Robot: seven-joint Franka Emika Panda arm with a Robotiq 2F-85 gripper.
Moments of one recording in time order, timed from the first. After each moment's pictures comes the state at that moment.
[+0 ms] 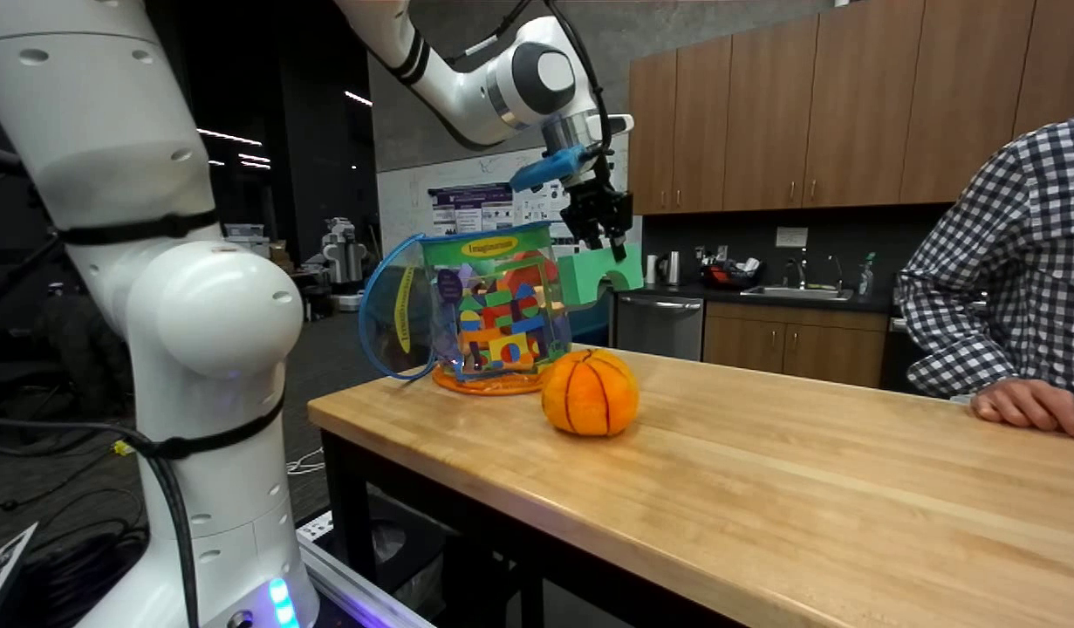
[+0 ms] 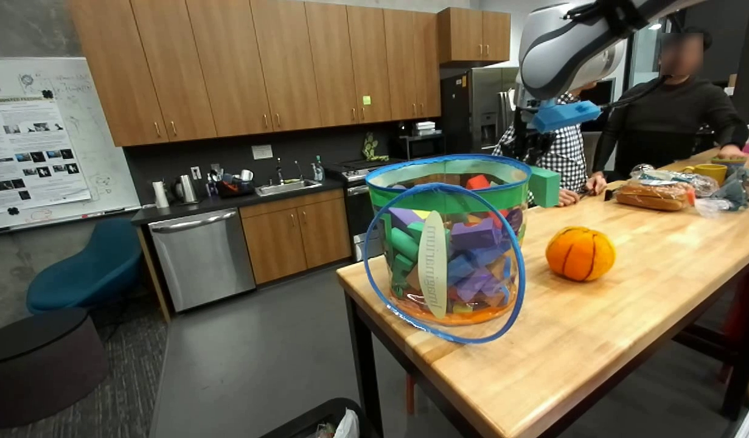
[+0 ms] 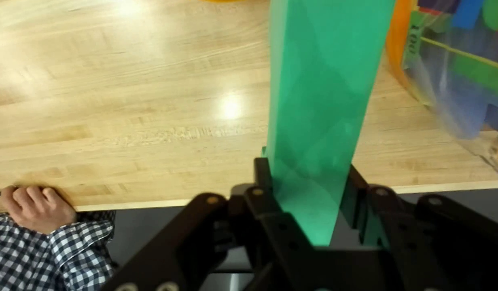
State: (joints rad) arm -0.12 -0.27 -0.12 -2.24 -0.23 2.29 0.17
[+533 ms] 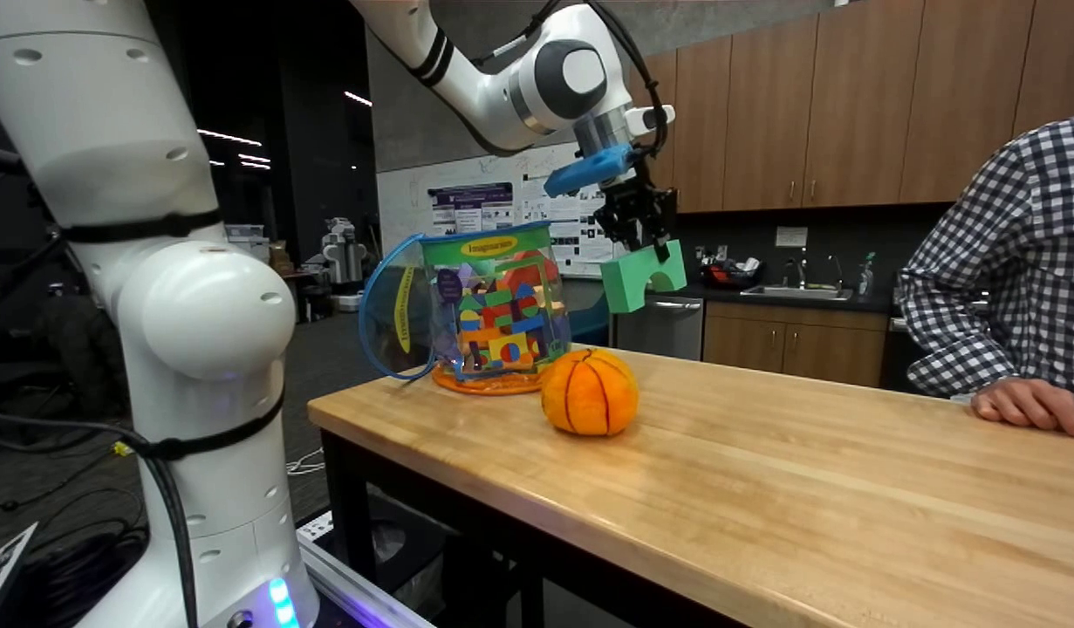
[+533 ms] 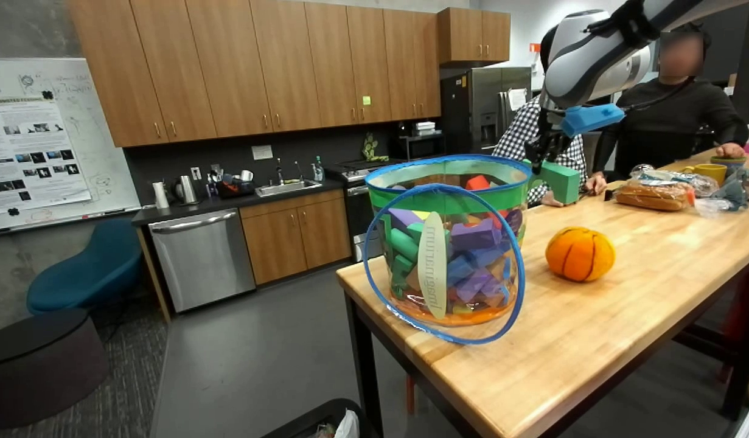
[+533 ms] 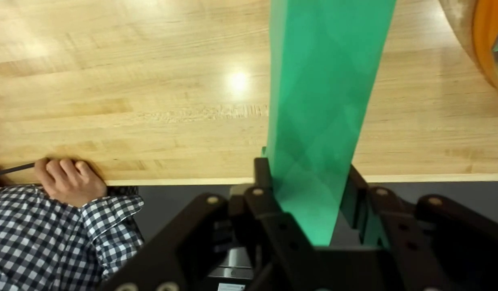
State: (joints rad) arm -0.18 -0.26 -0.20 -2.27 -0.23 2.44 0.00
